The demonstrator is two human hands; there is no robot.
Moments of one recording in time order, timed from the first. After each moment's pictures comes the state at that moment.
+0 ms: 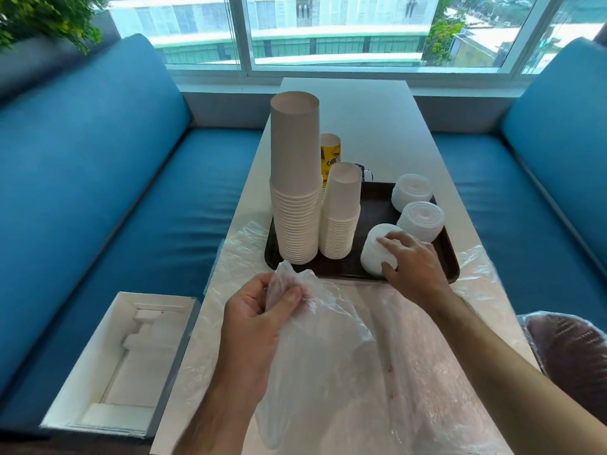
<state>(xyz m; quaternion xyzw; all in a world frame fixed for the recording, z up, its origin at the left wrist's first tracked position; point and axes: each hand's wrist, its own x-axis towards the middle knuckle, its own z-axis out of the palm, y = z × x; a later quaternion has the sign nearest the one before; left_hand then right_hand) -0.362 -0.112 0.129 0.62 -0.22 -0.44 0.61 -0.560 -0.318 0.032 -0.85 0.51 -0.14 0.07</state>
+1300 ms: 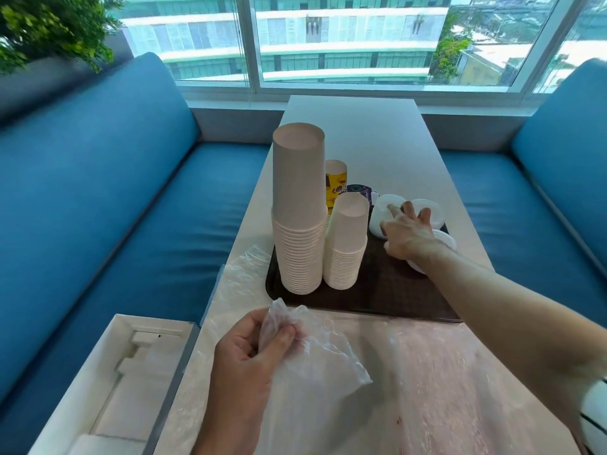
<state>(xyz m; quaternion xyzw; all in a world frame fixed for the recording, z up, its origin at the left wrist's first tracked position) -0.355 -0.128 0.128 0.61 -0.21 -0.42 0.64 -0.505 -0.453 0.064 -0.84 0.51 0.13 -0.07</state>
